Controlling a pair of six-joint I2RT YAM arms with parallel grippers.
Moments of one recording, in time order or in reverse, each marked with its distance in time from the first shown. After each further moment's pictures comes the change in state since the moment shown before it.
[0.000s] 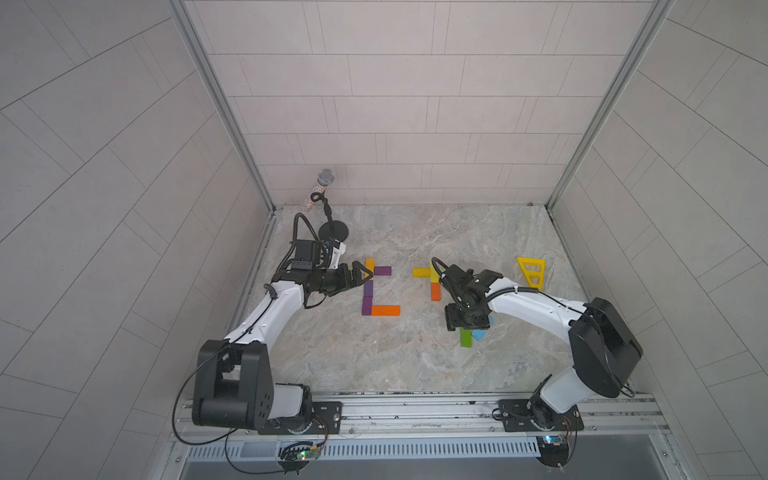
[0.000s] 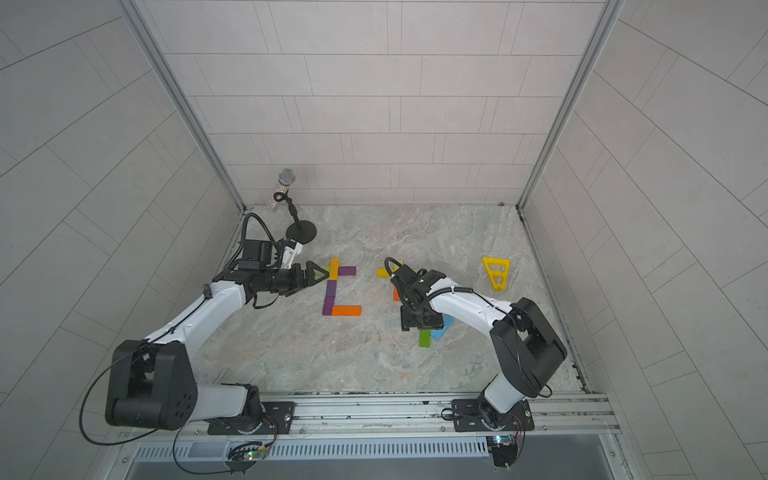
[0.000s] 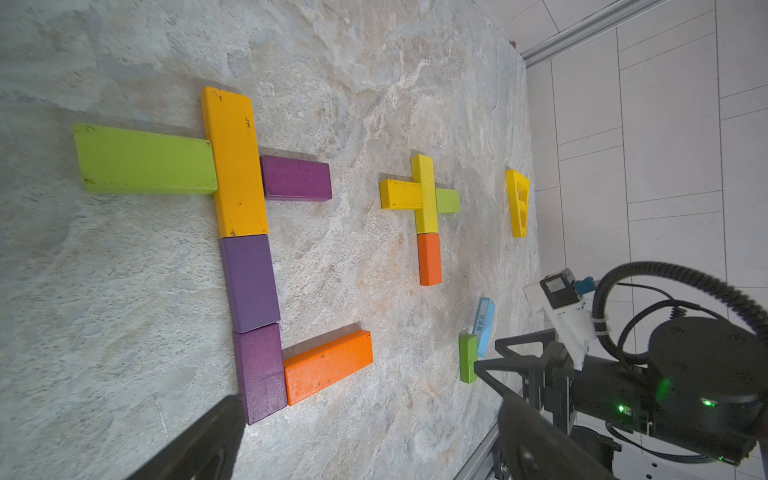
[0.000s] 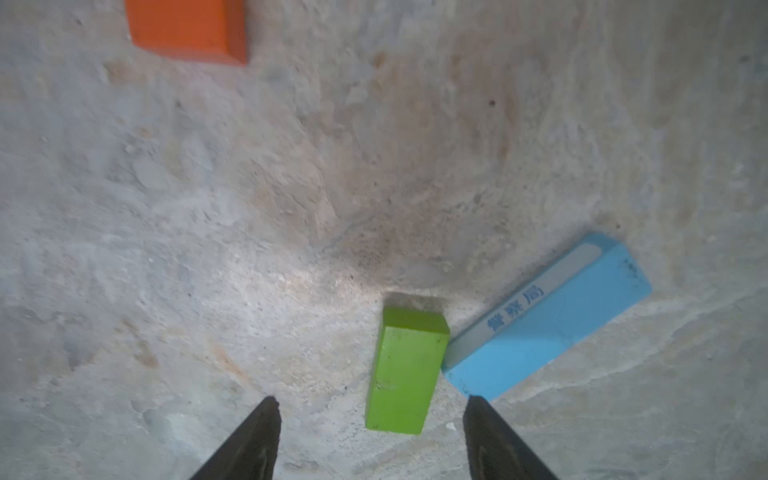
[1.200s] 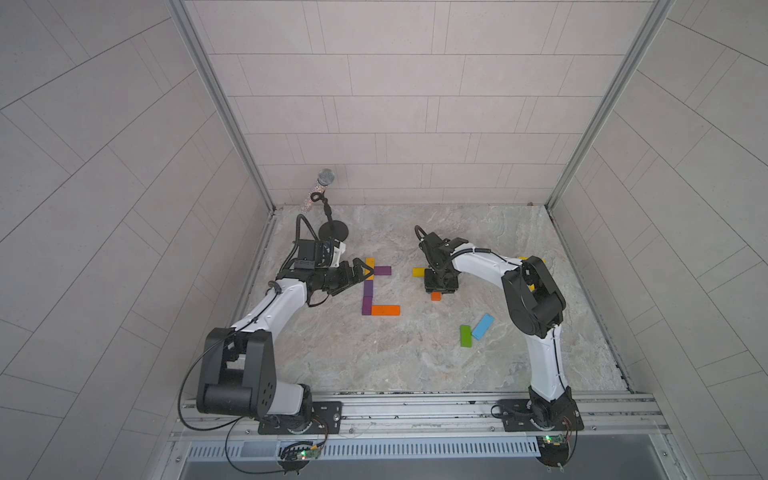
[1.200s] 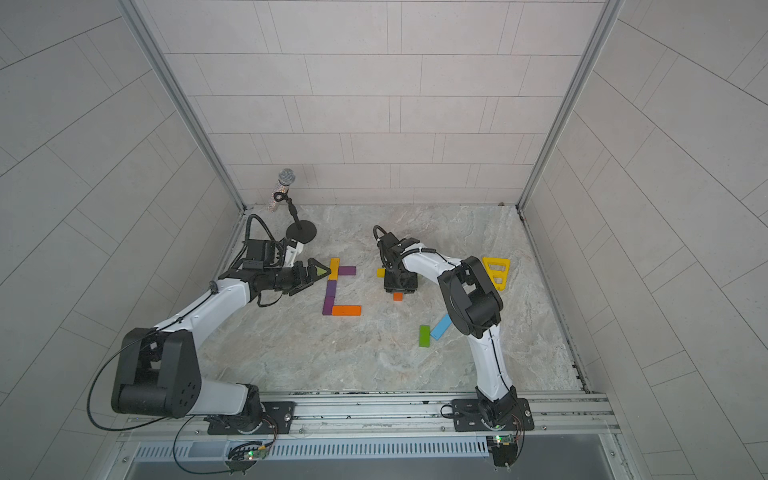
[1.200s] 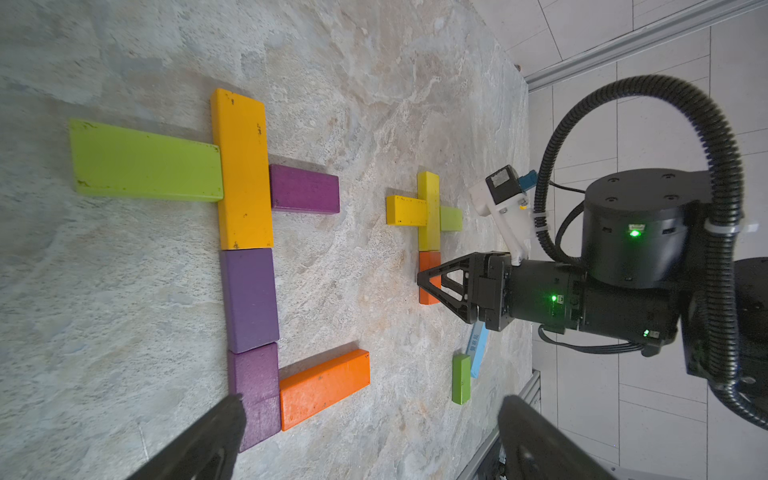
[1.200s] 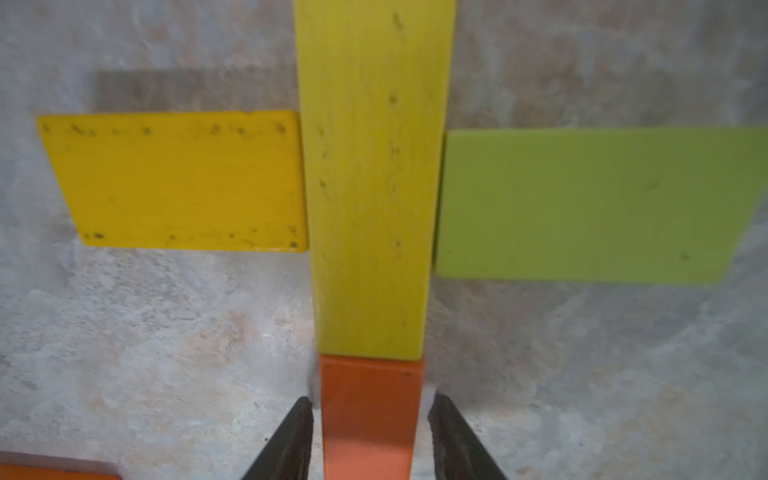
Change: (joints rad) left arm -0.004 0.063 -0.009 0.091 -0.001 -0.097; right arm -0.126 0.544 0.530 0.077 -0.054 -0.064
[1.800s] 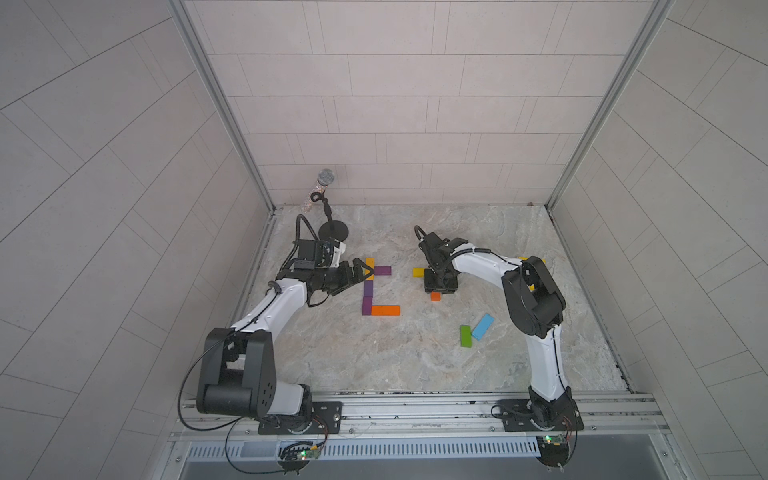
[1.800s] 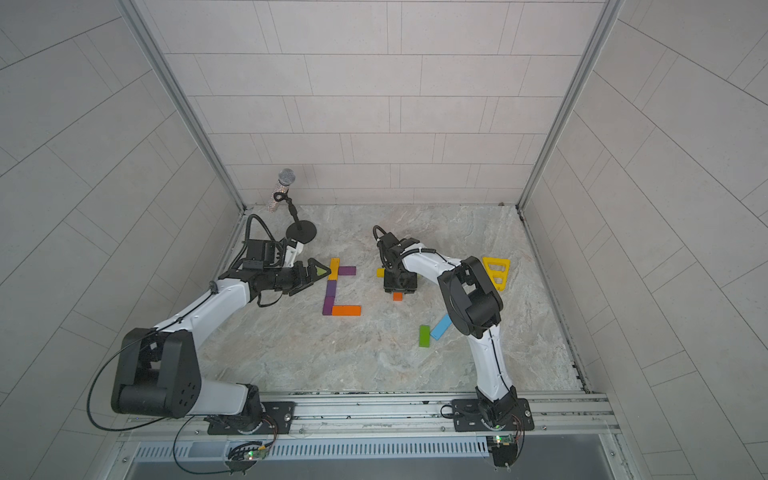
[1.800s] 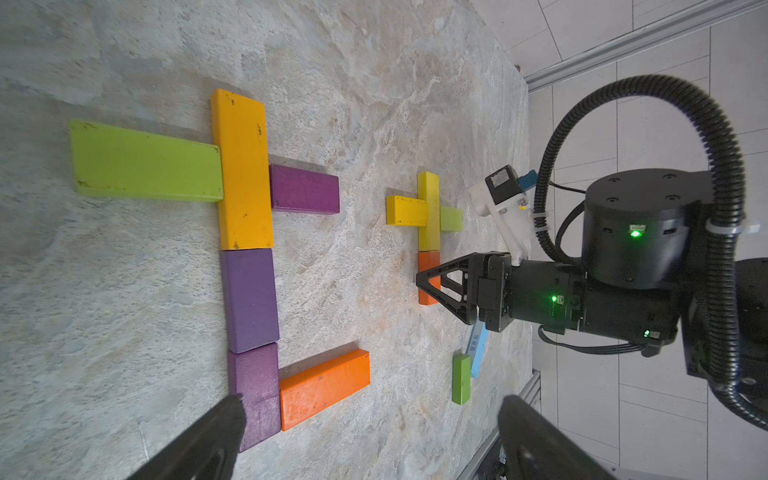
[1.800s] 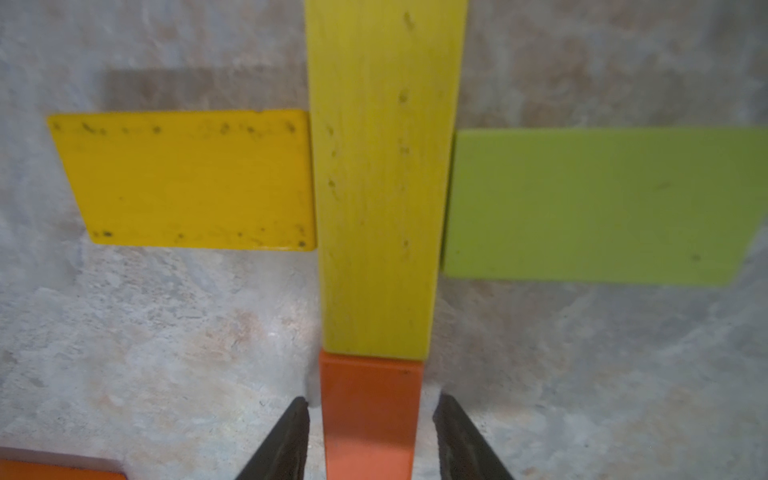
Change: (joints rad) left arm 0.000 -0.001 0.000 0.000 0.000 0.000; right arm 0.001 0.000 0.000 0.001 0.000 0.005
